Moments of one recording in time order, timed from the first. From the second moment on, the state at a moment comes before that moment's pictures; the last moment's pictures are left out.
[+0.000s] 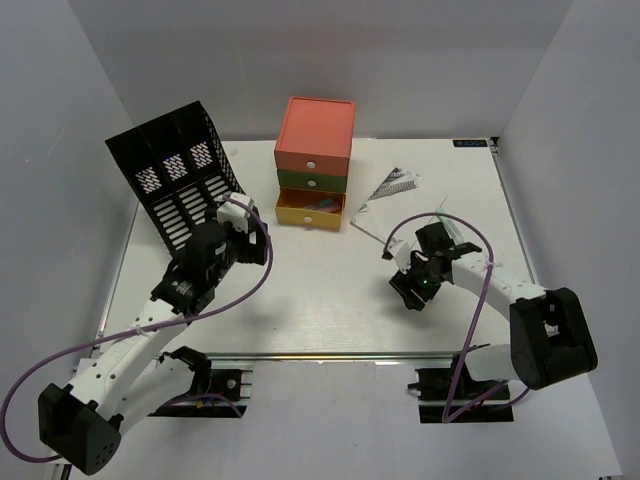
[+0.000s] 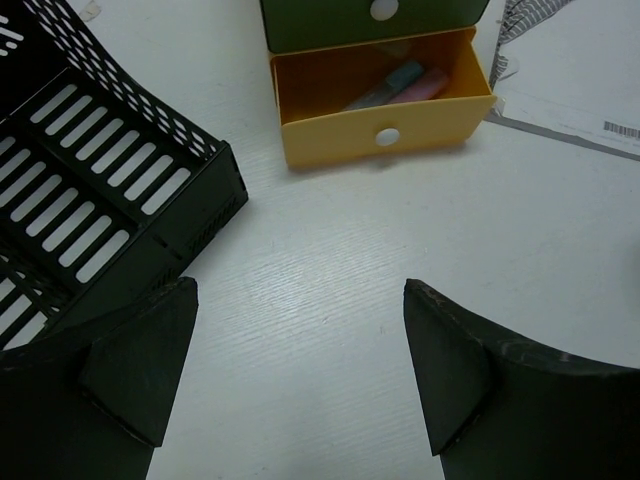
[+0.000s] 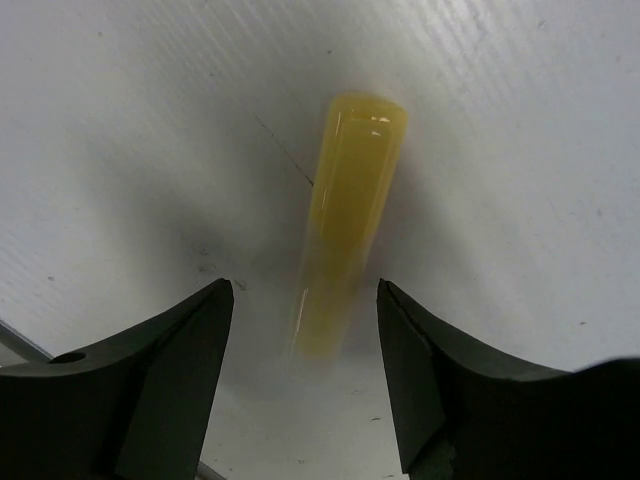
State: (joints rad) left arm -0.50 0.86 0.68 -0.15 -0.15 -0.05; right arm 0.34 1.34 0.70 -0.63 -0.27 -0.58
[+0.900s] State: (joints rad) left arm -0.50 0.84 0.68 -0.15 -0.23 -0.01; right arm 0.53 1.51 1.25 -0.68 -0.32 -0.90
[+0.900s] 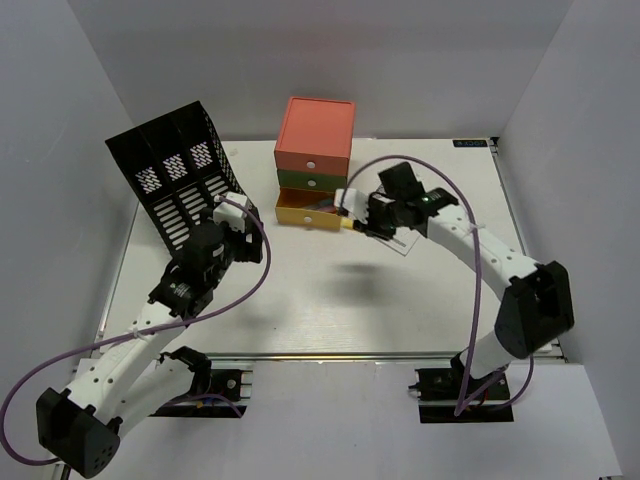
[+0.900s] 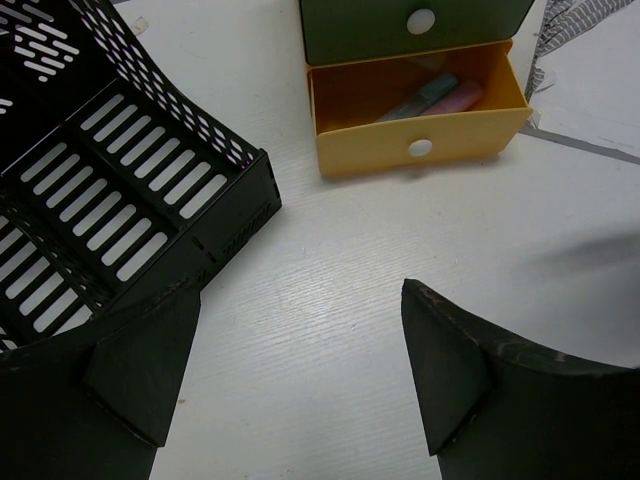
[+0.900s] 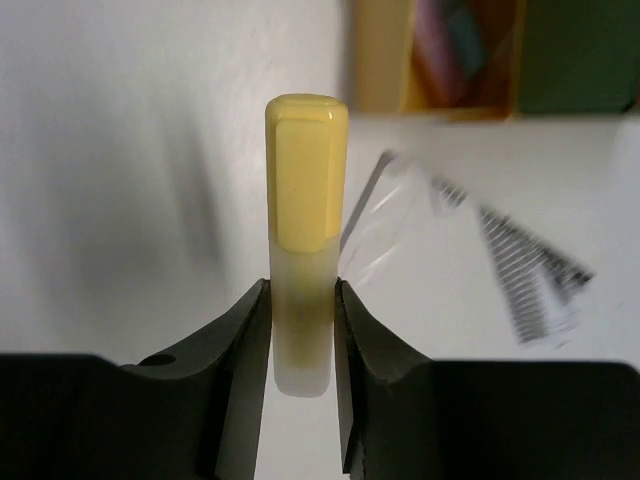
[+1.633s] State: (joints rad) left arm -0.50 0.87 0.67 -0.15 -0.25 -0.01; right arm 0.70 2.04 1.72 -0.42 -0.06 -0.89
